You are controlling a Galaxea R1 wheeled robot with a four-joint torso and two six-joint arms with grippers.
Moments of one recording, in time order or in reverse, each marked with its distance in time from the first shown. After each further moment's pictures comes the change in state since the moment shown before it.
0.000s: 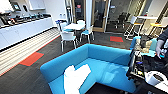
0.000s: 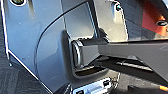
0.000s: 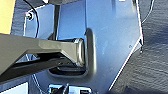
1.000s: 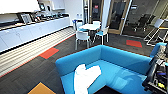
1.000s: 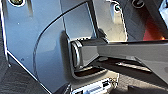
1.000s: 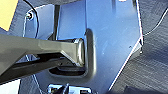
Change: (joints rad) left arm 0.001 0.001 0.000 0.000 0.000 0.000; right arm 0.000 0.001 -0.004 -0.001 -0.012 0.000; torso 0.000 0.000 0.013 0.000
